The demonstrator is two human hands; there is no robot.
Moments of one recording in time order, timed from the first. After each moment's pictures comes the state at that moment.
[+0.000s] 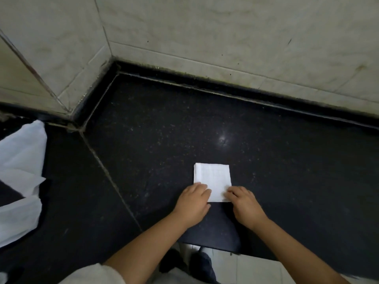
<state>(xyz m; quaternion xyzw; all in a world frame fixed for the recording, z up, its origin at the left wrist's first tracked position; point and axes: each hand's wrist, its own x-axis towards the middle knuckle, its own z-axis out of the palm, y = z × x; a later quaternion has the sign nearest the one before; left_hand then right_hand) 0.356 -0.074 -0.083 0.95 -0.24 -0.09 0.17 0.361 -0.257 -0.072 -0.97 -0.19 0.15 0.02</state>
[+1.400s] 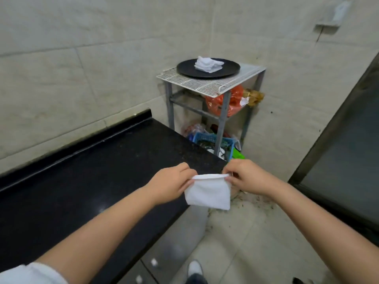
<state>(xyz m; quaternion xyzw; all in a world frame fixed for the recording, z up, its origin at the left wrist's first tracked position) 0.213 -0.741 0.089 0.69 -0.71 -0.02 0.11 0.037 -0.880 0.116 -0.97 0.18 -0.03 0.14</state>
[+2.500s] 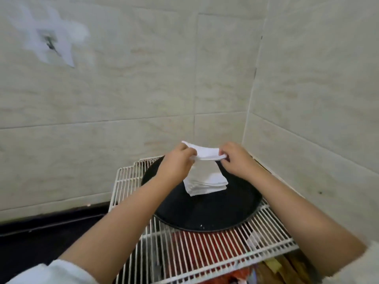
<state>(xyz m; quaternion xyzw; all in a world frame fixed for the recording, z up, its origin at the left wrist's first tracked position) 0.424 -1.360 0.225 0.90 -0.34 0.11 0.23 0.380 -1.534 0.224 -0.97 0.03 -0.19 0.16</state>
